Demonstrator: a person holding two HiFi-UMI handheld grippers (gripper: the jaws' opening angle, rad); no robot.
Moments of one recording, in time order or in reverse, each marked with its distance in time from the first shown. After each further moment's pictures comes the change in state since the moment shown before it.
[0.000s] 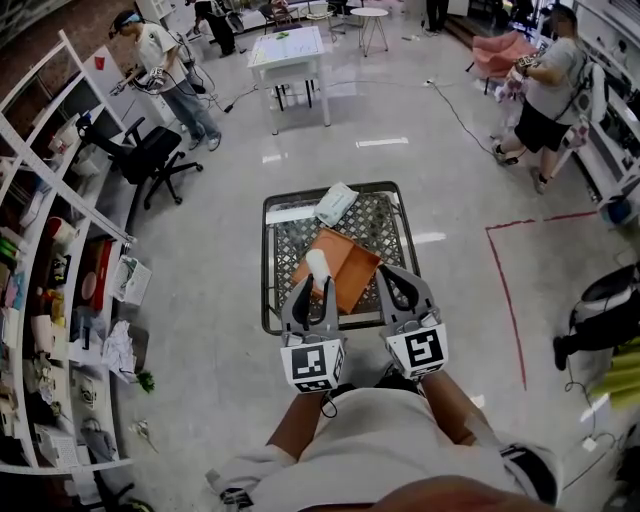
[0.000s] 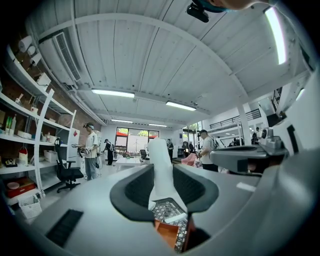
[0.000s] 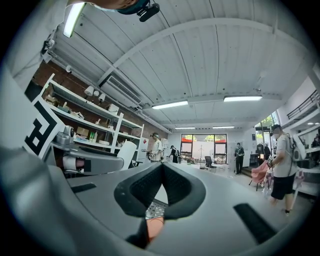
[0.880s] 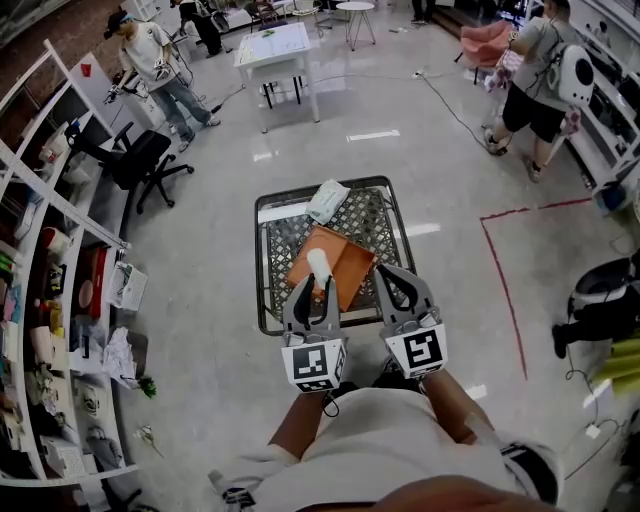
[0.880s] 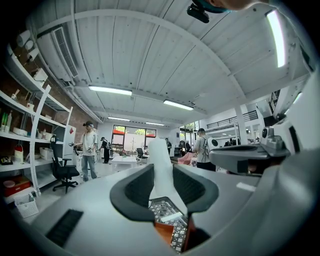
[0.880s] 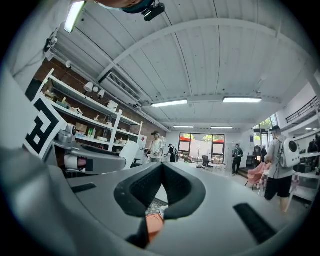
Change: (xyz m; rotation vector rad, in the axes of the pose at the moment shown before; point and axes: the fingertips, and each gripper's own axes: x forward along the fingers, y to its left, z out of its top) left arm 0.008 -0.010 -0.003 -0.011 0.017 -0.040; right arm -0.004 -0.006 -0.002 -0.040 0.027 -0.024
